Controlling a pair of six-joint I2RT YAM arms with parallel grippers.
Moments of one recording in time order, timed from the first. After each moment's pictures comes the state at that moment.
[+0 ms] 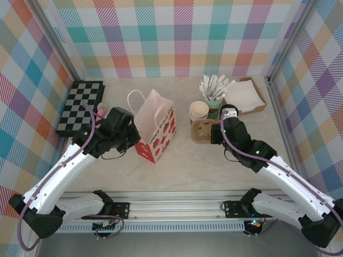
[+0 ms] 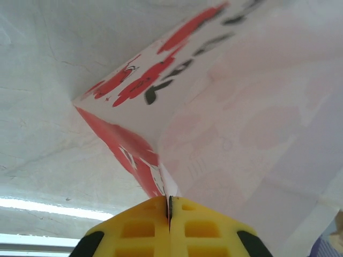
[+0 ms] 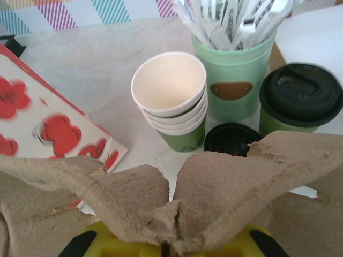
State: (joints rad) left arm -0.64 1.09 1.28 -1.13 -0.08 -1.06; right arm 0.71 0.92 0.95 -0.62 0.35 0.47
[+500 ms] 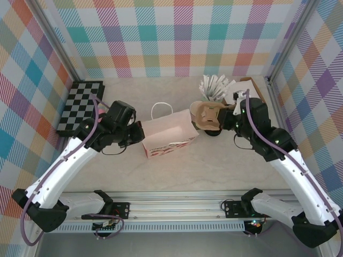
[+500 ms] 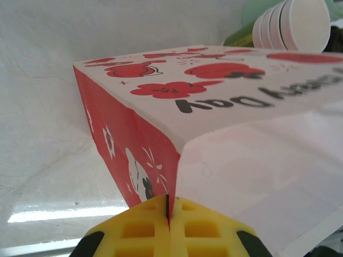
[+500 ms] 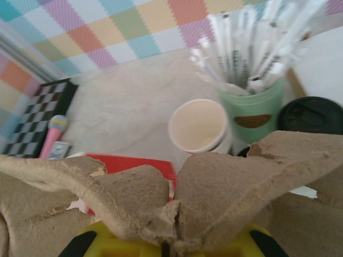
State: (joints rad) left arm -0.63 1.17 1.38 -1.16 0.03 -0.84; right arm 0.55 1.00 1.28 -0.80 0.08 0.52
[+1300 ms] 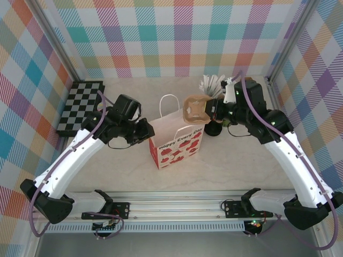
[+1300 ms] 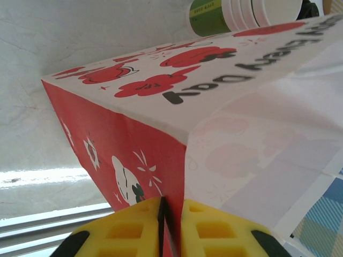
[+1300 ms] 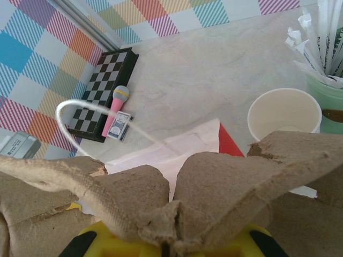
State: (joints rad) left arm -0.60 1.26 1.43 -1.13 0.24 -0.93; right arm 0.55 1.18 1.53 -0.90 -0.16 0.53
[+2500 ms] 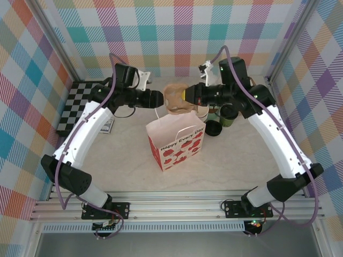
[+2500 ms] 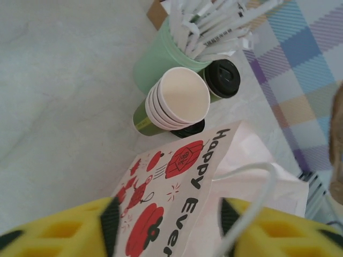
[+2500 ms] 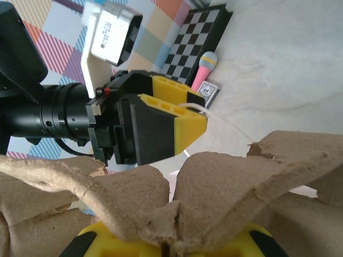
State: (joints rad) left arm -0.42 1.56 1.76 -0.94 0.43 -0.29; right arm 0.55 1.49 1.86 -0.93 -0.57 0.56
